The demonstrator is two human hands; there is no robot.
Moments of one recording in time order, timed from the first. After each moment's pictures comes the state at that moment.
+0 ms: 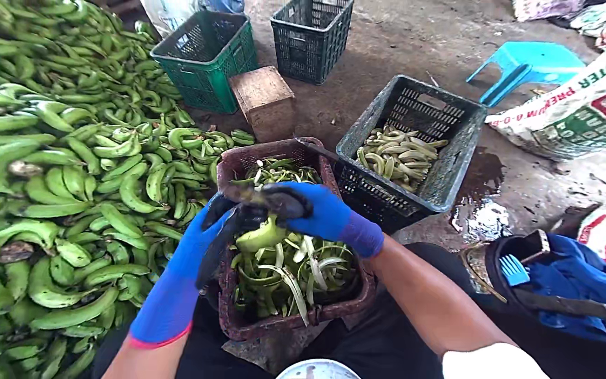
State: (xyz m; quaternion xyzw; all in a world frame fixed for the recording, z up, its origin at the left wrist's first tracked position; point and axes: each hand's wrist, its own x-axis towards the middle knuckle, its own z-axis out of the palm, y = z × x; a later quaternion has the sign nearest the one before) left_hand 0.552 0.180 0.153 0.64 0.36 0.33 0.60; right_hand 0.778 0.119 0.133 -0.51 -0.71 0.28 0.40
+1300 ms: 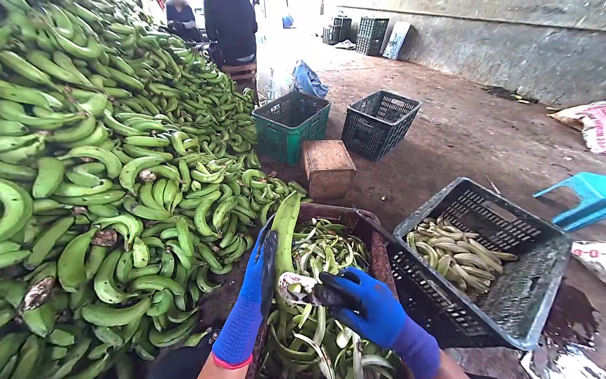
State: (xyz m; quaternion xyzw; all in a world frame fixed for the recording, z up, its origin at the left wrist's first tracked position) left_hand 0.542 0.222 0.132 0.50 0.42 0.51 0.56; right_hand 0.757 0.136 0.105 -0.52 -0.79 0.15 0.28
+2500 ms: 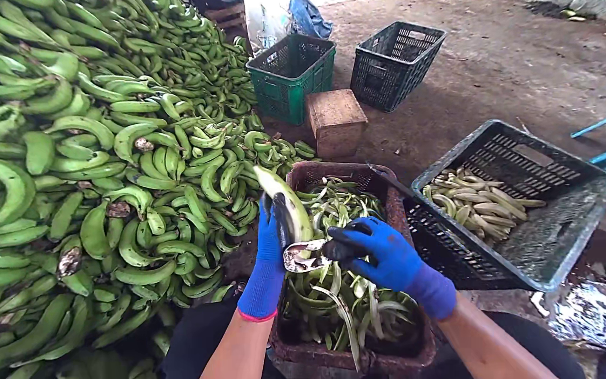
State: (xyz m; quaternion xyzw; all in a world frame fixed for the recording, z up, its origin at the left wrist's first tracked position) left_hand 0.543 0.220 0.117 0.46 0.50 0.52 0.52; right_hand 0.755 0.149 0.098 -0.52 -0.80 0.12 0.28
